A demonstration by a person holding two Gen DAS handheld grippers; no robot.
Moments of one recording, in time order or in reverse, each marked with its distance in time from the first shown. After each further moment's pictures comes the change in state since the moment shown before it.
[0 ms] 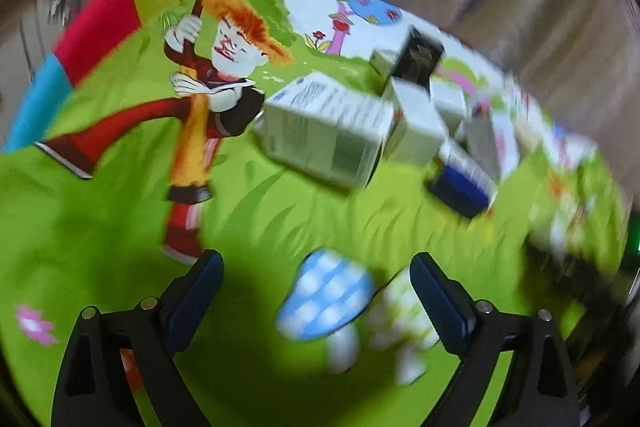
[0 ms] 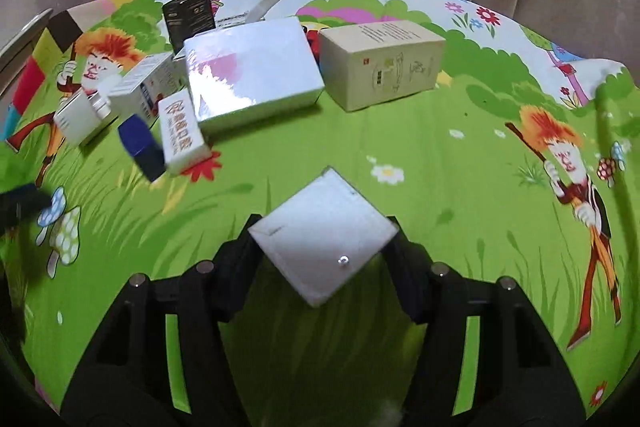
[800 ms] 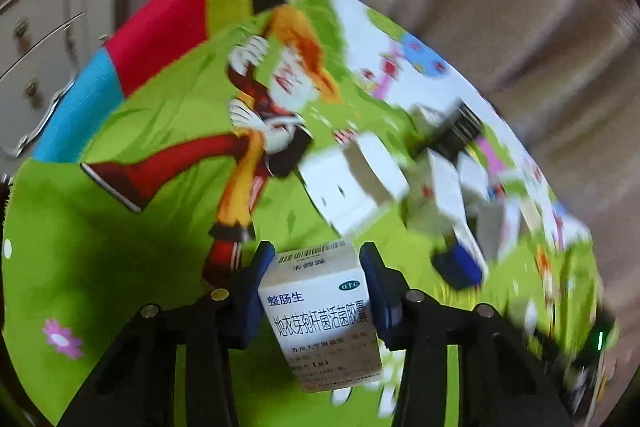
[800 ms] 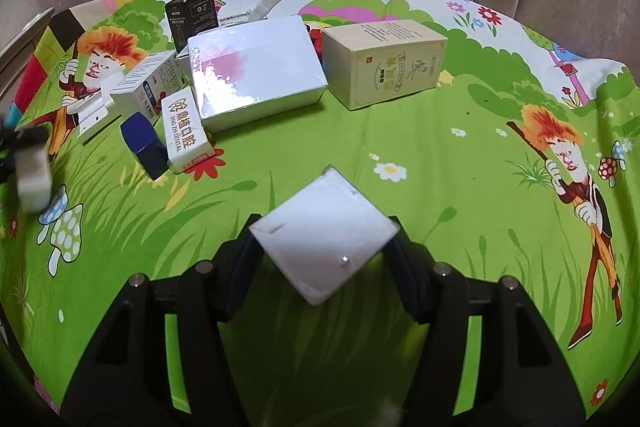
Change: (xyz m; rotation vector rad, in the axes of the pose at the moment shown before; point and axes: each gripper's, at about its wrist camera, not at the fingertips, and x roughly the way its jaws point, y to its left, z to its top) left arm -0.019 0.028 0.018 -0.128 -0.023 -0.004; right arm 0.002 0.000 0.002 0.000 0.000 0.007
